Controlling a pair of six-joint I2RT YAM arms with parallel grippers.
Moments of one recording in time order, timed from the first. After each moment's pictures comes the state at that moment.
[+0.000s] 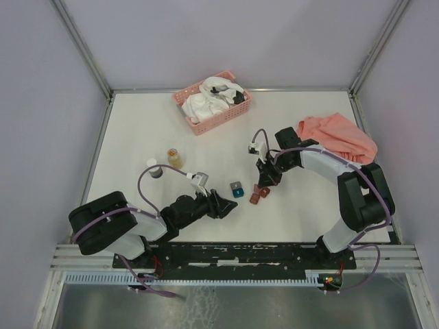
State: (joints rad) left arm -1.00 1.43 0.16 1.08 -0.09 -0.77; right arm 0.37 1.63 1.01 -0.61 -0.73 -0.57
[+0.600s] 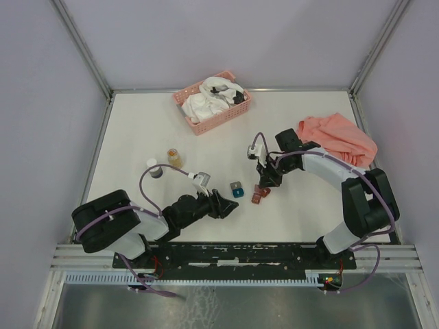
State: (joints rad) left arm -1.01 1.47 0.17 1.08 -0.09 -0.77; right arm 0.39 1.59 0.98 -0.62 -0.71 -0.71
